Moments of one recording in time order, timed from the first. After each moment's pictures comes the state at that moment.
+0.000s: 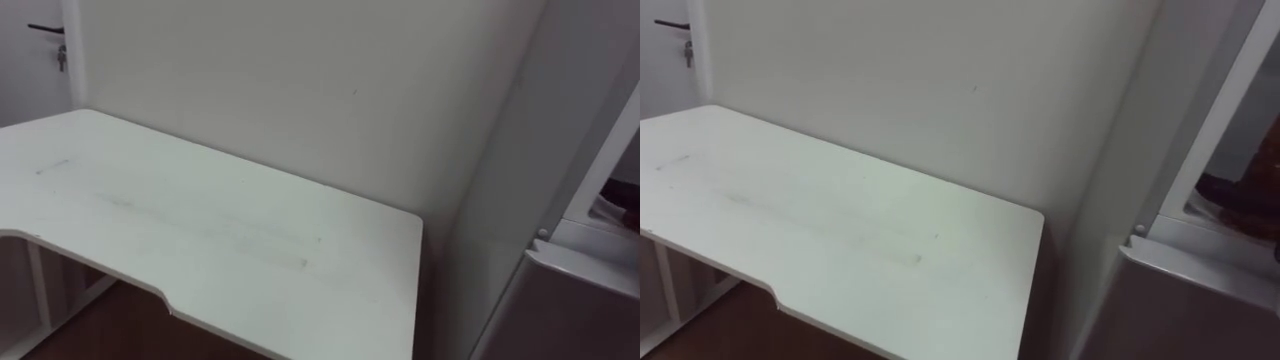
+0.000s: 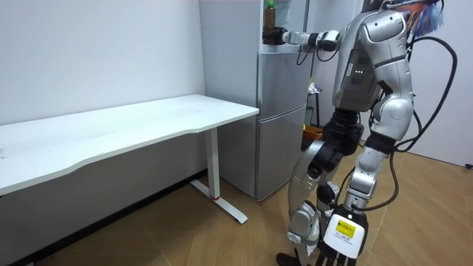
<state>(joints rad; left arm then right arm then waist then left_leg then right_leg) 0.46 0.38 0.18 0.93 0.38 0.15 0.11 -0.70 -0.81 0.10 0.86 0.86 -0.03 -0.27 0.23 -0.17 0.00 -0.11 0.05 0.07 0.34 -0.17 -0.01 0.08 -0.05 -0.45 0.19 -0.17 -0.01</state>
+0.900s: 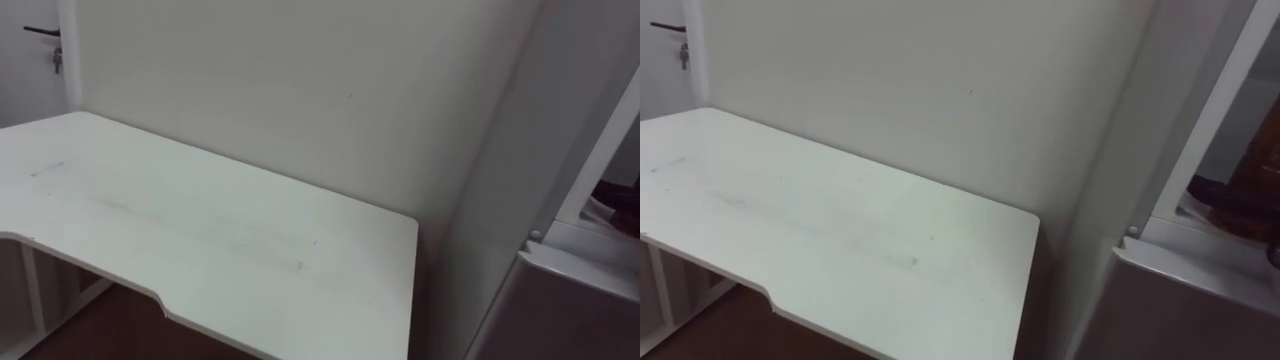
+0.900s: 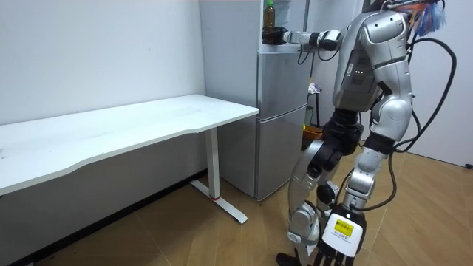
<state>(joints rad) 0.45 0.38 0.18 0.94 0.38 0.14 0.10 -0.70 -0.82 0.09 0.85 0.92 -0.02 -0.20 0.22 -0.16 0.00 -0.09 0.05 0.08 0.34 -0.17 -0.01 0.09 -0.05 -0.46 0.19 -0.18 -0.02</state>
